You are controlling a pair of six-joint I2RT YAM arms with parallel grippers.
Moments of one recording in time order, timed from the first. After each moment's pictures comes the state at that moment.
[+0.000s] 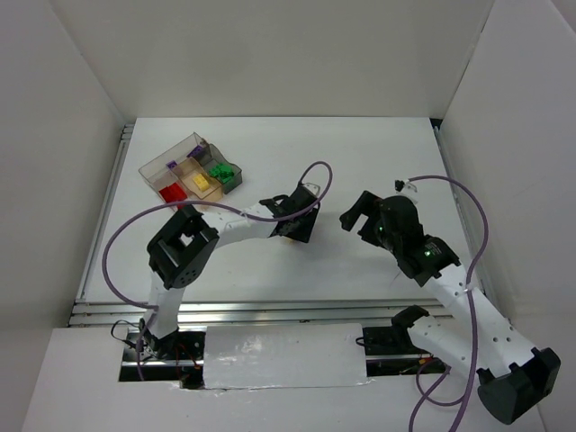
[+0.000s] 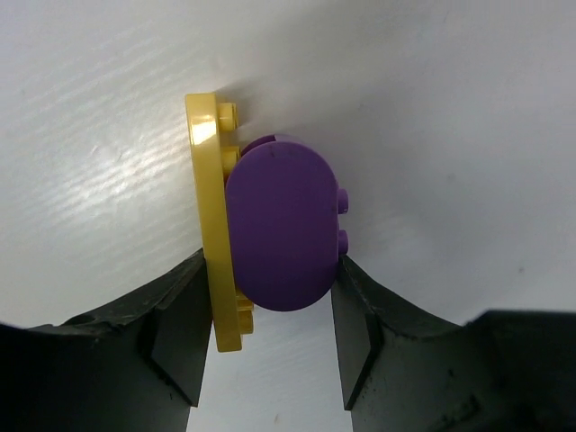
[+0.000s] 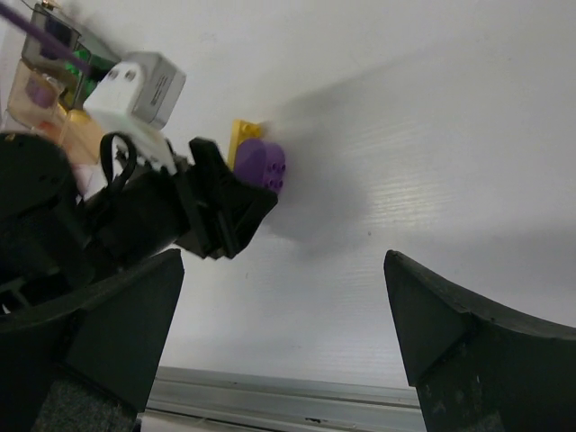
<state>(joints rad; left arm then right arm) -0.83 2.04 1.44 -0.36 -0.19 -0.43 0.49 0.81 0.79 -0.56 0.23 0.80</state>
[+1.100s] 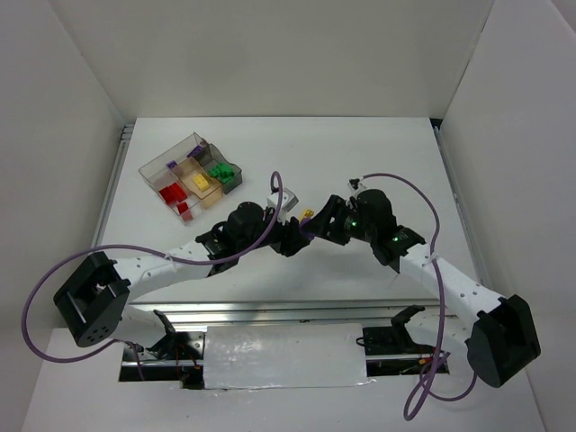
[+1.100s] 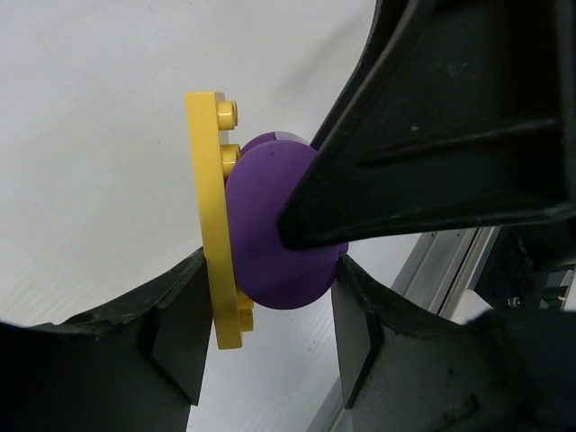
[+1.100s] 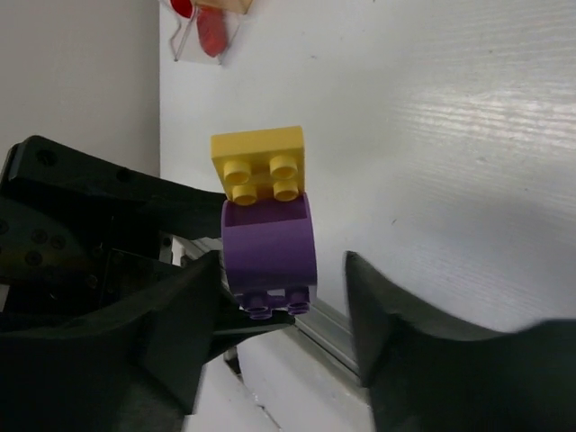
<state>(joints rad) -0.83 1.38 0.78 0.28 0.17 -0.29 0.49 1.06 0.67 -0.11 -0.32 0.89</state>
